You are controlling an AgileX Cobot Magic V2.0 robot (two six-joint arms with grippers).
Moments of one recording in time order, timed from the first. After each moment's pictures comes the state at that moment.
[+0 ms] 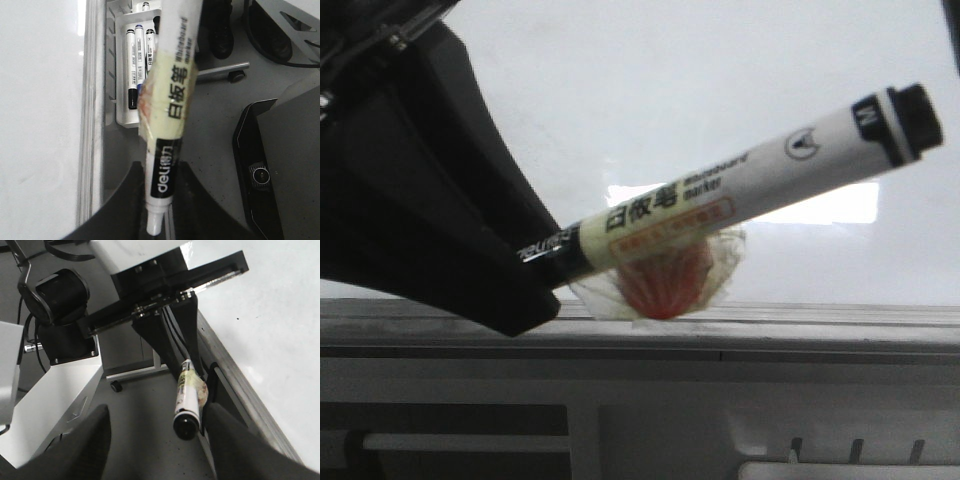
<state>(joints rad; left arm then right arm) -0.91 1.14 -0.78 -0.49 0.64 1.17 0.48 0.64 -0.50 1.11 0.72 -1.26</state>
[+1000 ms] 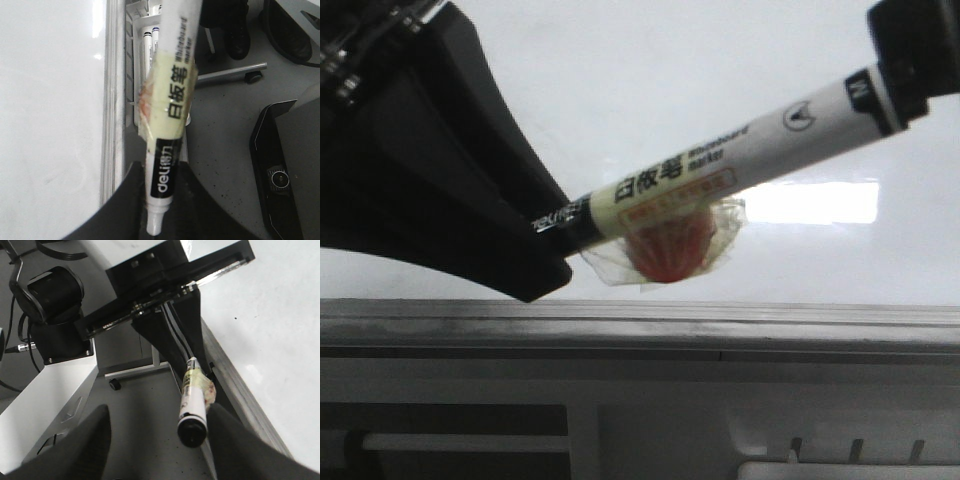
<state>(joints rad) -0.91 1.14 -0.78 -0.46 0.59 1.17 0.50 0.70 -0.50 1.14 0.68 -1.33</state>
